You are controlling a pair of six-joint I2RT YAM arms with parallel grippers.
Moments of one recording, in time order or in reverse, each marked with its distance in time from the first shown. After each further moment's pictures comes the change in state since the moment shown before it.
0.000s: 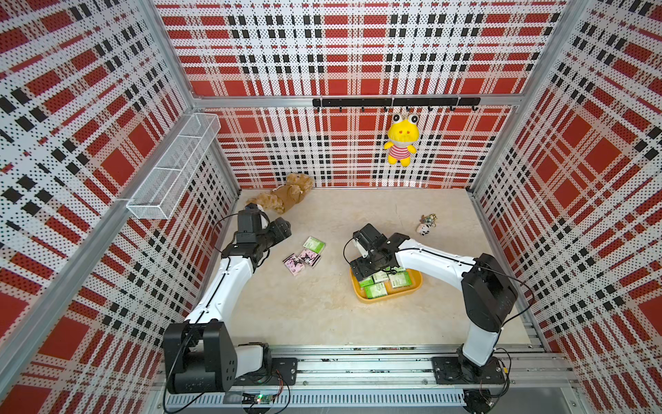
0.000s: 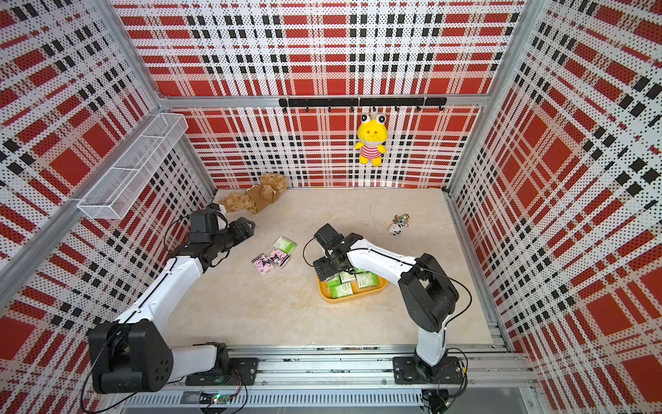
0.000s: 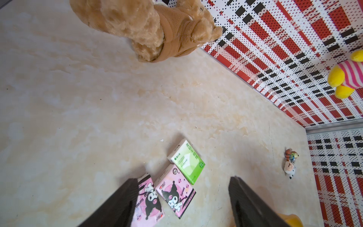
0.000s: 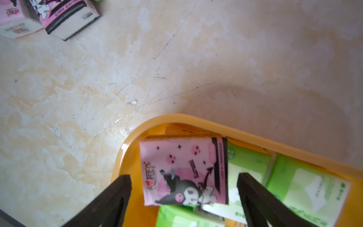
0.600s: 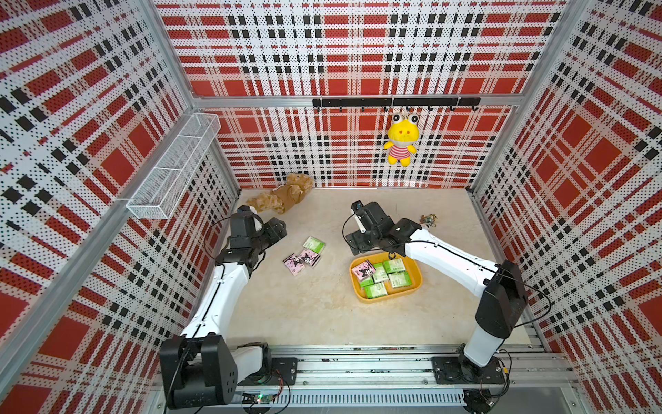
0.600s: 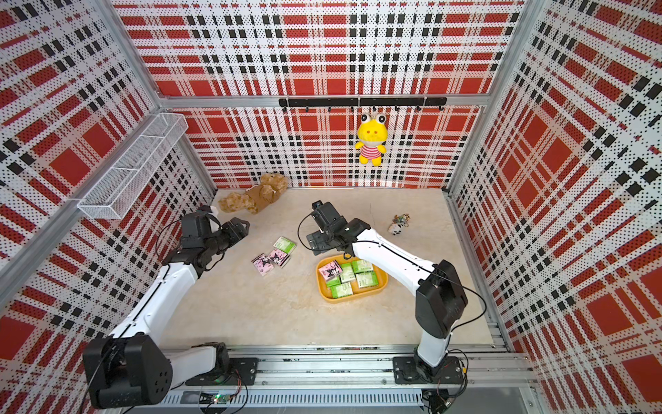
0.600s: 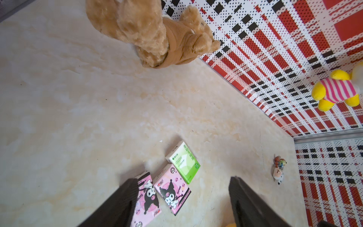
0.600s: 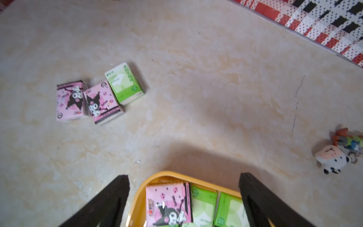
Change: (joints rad) left arm 0.042 -0.080 -0.031 0.002 0.023 -0.052; right arm 0.003 -0.029 0.233 0.062 0.156 -0.082
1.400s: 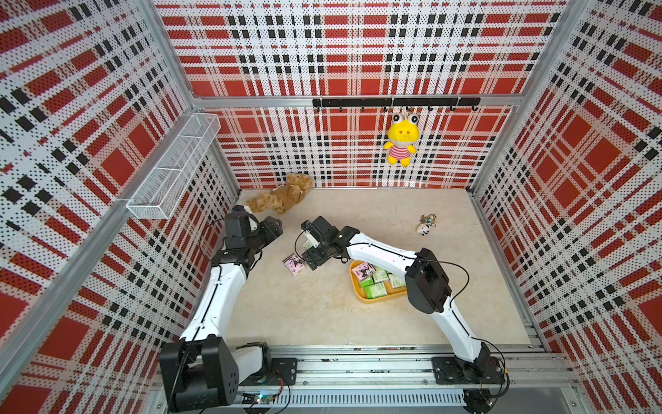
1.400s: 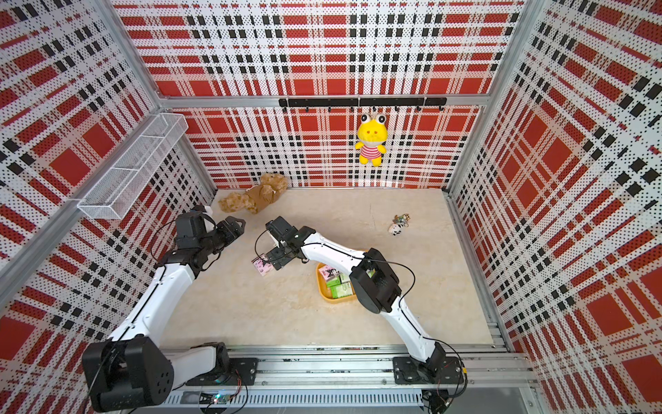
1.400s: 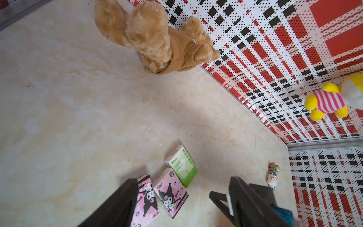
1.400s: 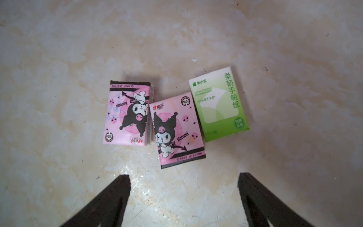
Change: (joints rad) left arm 0.036 -0.005 0.006 0.002 0.030 -0.019; right arm 0.147 0.562 0.477 -0.045 -0.159 -0.043
